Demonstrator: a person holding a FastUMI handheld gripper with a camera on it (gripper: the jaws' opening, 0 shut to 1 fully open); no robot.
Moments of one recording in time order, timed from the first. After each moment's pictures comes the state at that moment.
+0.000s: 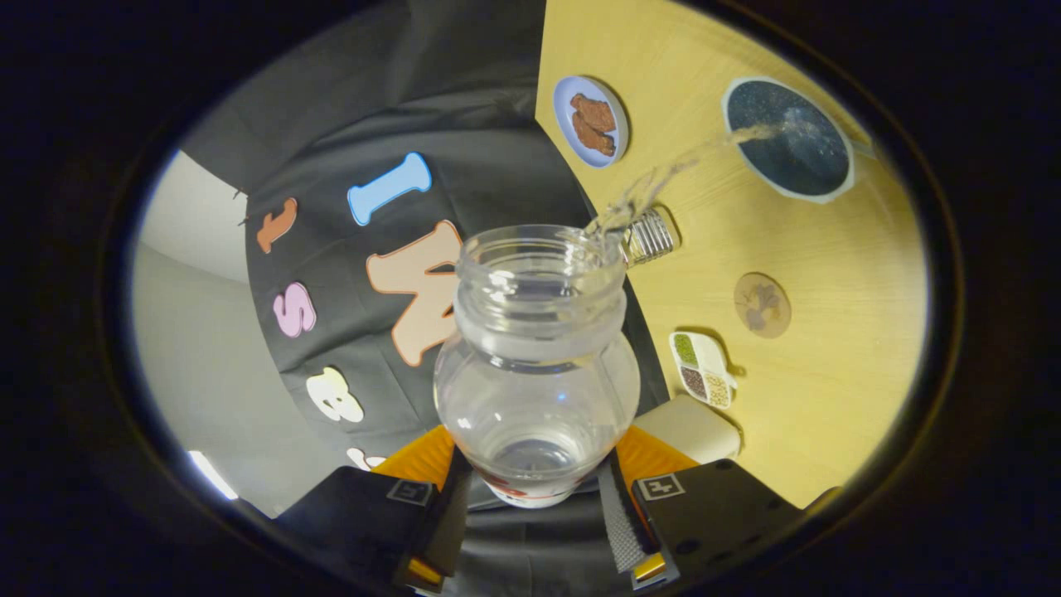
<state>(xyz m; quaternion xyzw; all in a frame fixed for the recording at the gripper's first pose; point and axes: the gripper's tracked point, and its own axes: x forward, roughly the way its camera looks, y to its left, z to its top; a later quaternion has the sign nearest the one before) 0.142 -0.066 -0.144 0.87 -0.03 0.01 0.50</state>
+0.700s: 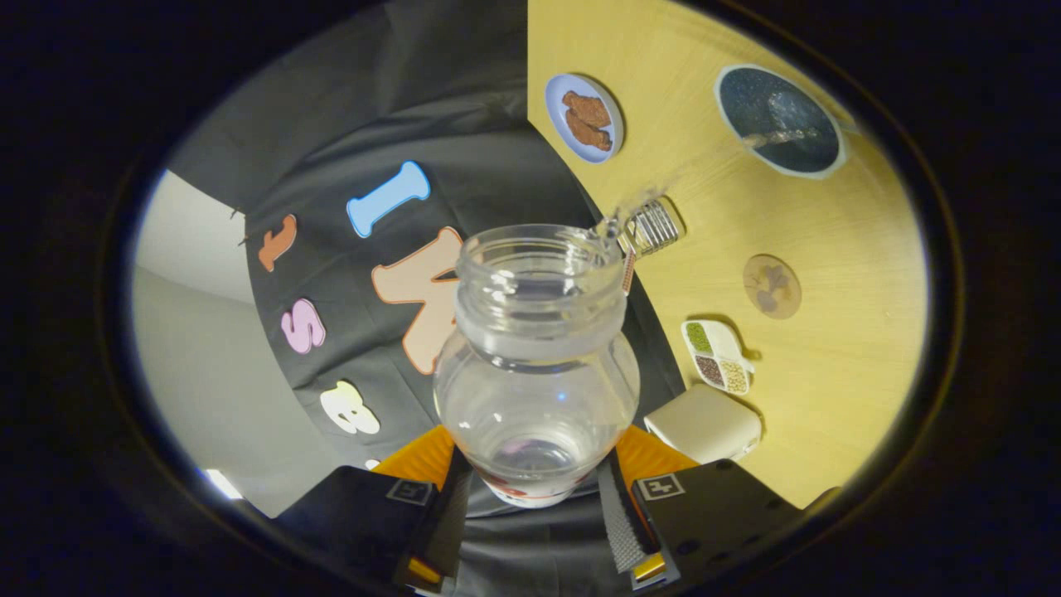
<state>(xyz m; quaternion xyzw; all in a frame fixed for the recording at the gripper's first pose) 0.144 -0.071 -0.128 0.89 -0.04 0.01 0.46</state>
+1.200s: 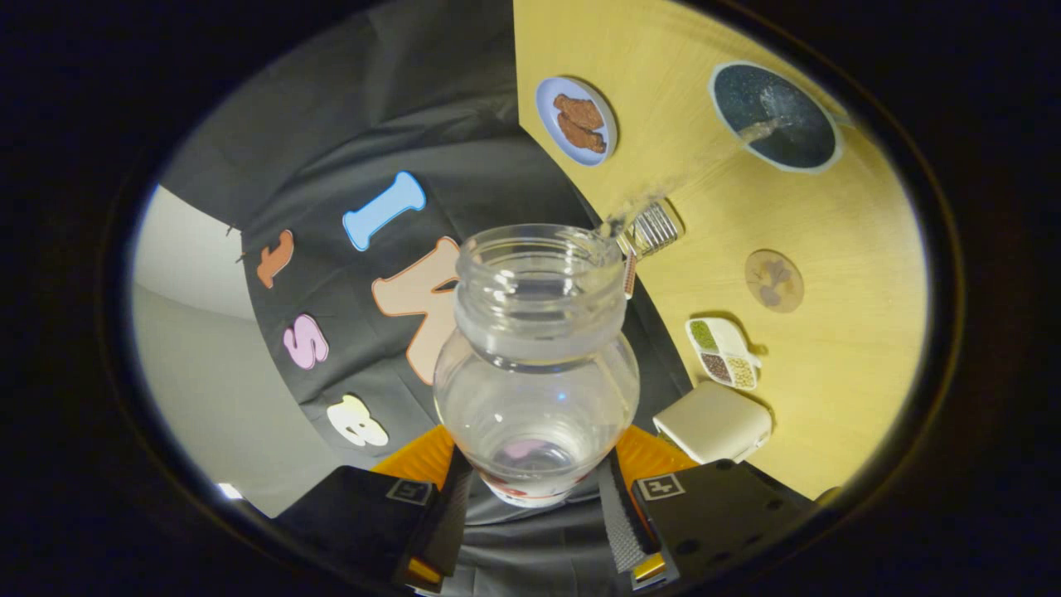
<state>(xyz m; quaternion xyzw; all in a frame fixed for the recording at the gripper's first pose) 0.147 -0.081 -0.124 0.90 -0.04 0.01 0.44</state>
